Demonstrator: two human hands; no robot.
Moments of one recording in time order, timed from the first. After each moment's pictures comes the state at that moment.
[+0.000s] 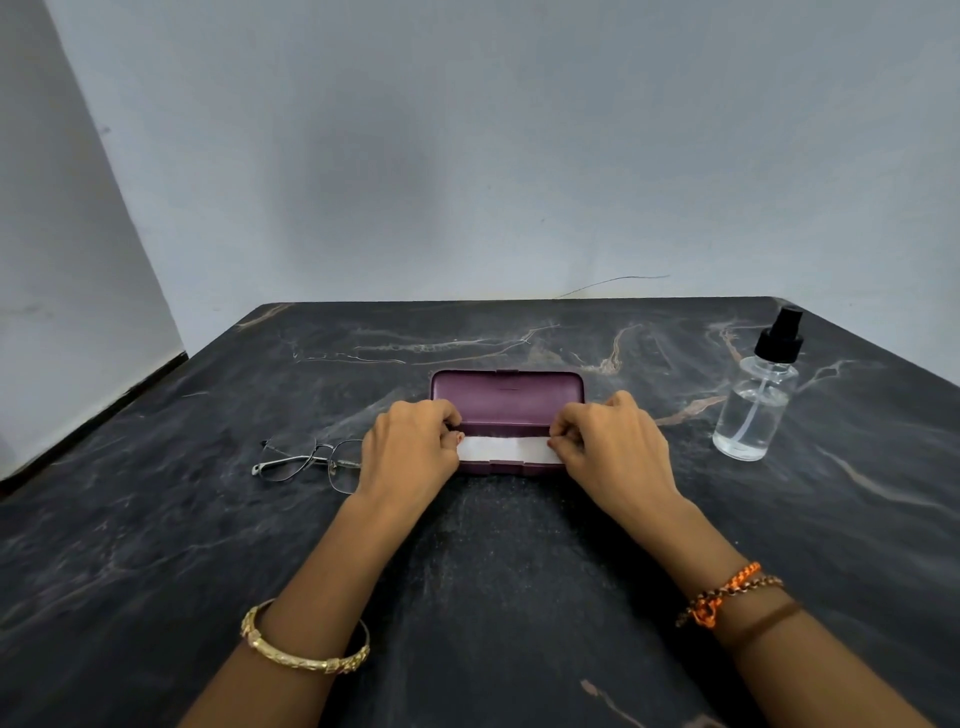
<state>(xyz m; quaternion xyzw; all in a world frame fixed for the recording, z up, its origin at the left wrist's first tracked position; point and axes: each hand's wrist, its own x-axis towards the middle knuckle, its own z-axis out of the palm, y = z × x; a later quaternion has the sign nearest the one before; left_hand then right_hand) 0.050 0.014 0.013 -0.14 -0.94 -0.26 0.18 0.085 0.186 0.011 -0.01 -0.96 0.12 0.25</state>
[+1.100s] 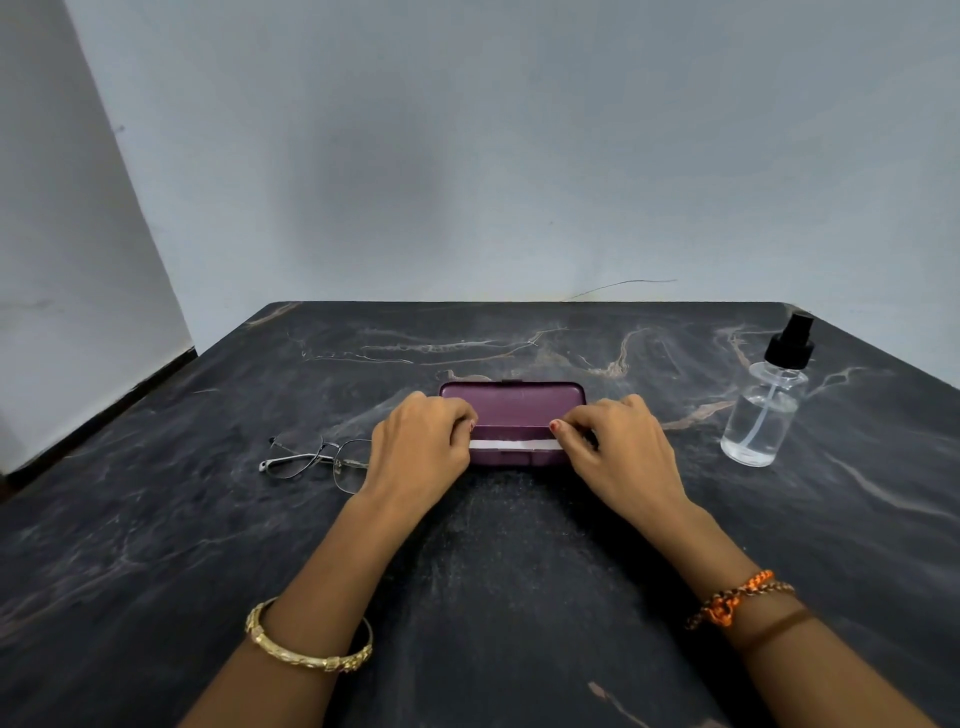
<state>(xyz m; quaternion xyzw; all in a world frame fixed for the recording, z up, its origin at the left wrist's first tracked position) 0.048 0.012 0.011 -0.17 -0.92 -0.27 0.23 0.087 0.187 0.011 0.01 -0.95 0.19 0.26</state>
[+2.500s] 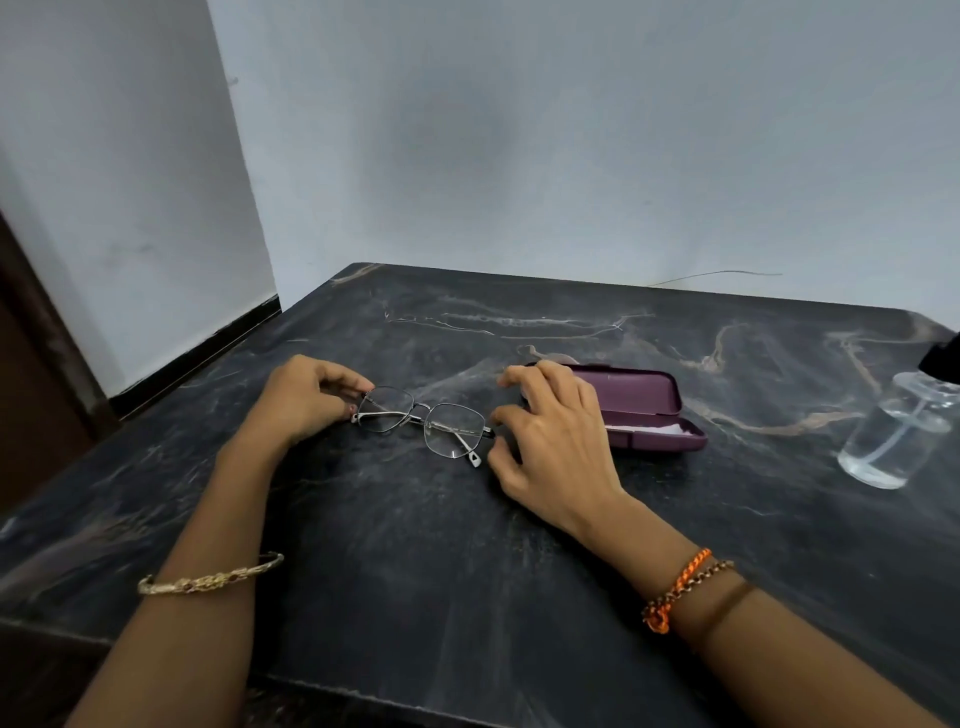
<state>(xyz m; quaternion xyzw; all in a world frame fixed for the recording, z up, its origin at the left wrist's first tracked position) 0.018 -0.148 0.010 0.02 -0.90 -0.42 0.07 0.076 0.080 -0.001 0.19 -0.92 0.03 0.33</state>
